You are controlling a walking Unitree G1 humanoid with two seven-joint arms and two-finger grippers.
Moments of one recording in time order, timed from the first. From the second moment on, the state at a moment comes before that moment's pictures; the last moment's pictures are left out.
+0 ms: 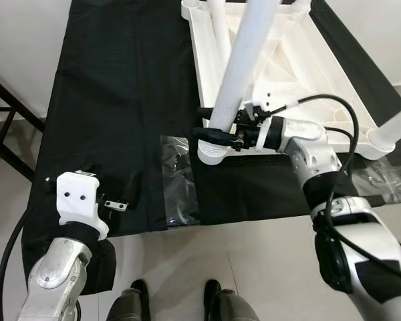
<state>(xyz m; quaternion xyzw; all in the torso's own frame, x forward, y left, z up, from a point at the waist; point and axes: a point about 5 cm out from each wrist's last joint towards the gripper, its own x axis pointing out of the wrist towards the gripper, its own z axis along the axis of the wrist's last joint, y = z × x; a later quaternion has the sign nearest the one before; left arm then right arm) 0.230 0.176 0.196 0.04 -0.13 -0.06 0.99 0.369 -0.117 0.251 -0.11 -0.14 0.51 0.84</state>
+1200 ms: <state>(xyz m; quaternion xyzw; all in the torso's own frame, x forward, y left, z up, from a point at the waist) 0.242 0.165 0.204 0.04 -0.15 -0.06 0.99 0.353 -0.099 0.261 -0.14 -0.12 0.54 0.82</state>
